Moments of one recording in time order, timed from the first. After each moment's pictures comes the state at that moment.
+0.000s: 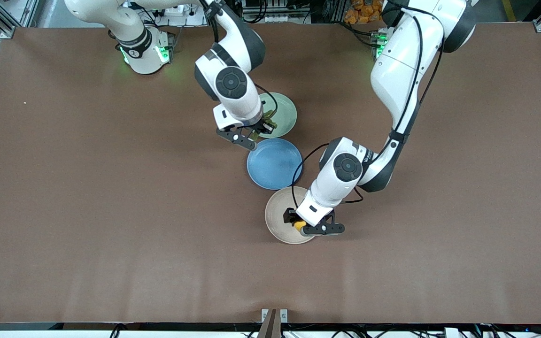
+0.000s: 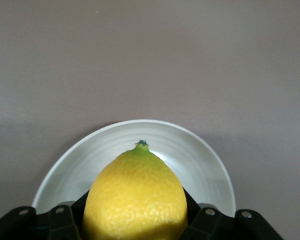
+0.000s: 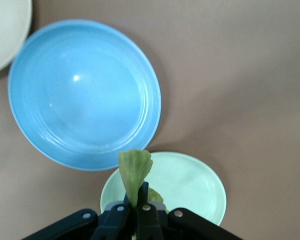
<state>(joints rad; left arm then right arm) -0.48 0.92 -0.11 -1.33 -0.07 2.60 -0.59 0.85 0.41 -0.04 -1.80 0.26 2.15 1.16</state>
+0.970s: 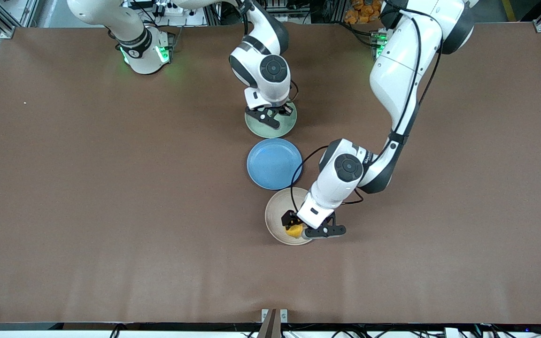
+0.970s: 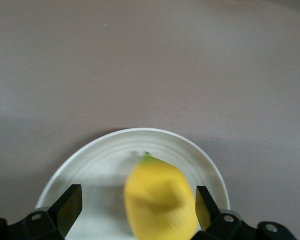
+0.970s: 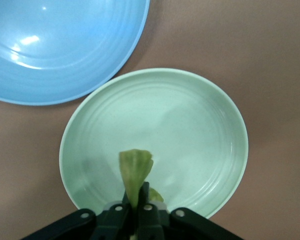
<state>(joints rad) -0.47 0.90 -0.09 -1.31 -0.08 2.53 -0.61 1.03 0.51 -0.04 -1.82 0.26 2.20 1.33</state>
